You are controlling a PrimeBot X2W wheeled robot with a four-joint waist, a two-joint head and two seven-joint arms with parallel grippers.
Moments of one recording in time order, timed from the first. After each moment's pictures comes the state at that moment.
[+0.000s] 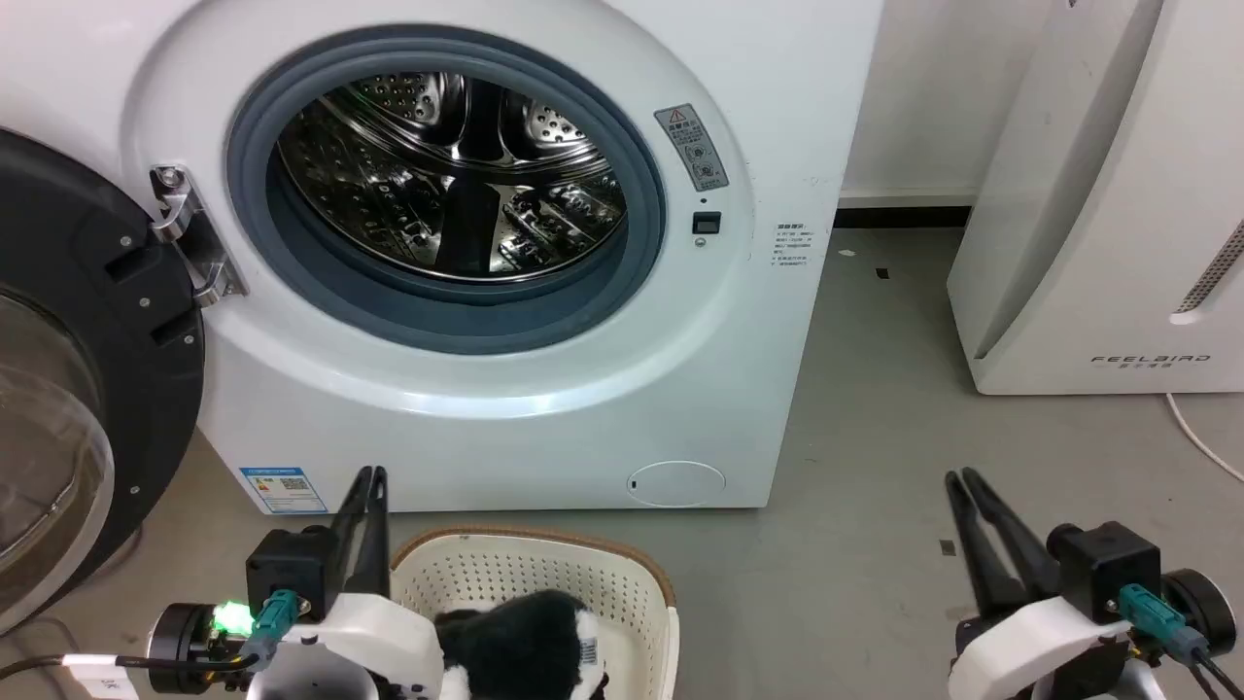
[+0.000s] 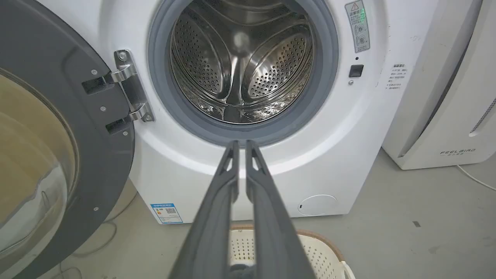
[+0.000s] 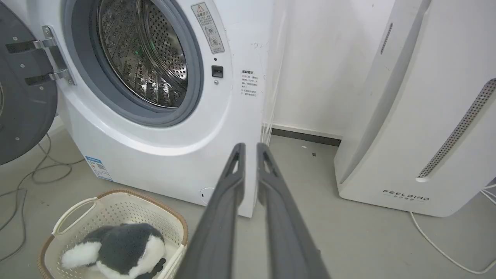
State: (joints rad) left arm -0.01 0.05 0.00 0.00 0.00 0.00 0.00; right arm 0.00 -0.05 0.00 0.00 0.01 0.13 0.00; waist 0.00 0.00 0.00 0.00
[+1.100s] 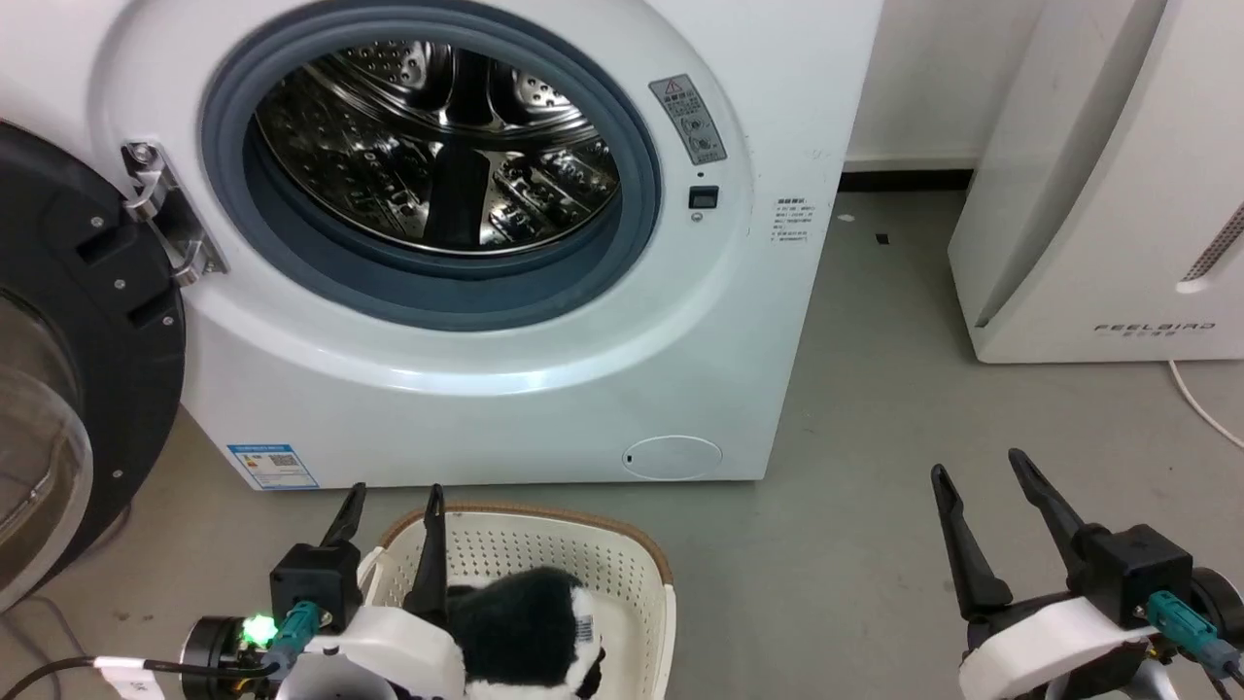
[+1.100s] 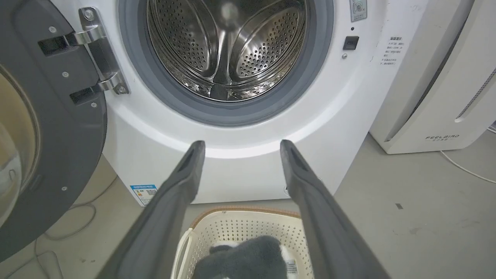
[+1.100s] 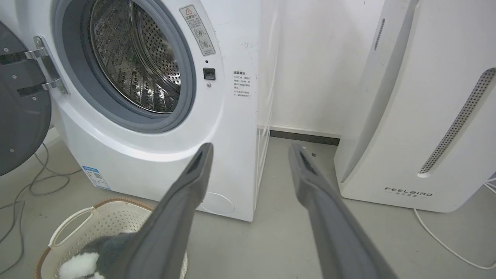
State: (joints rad) left arm -0.02 0.05 -0.03 0.09 -0.05 0.01 -0.06; right arm 0.00 -0.05 -0.02 -0.01 0.04 0.13 -0.06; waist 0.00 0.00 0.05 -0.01
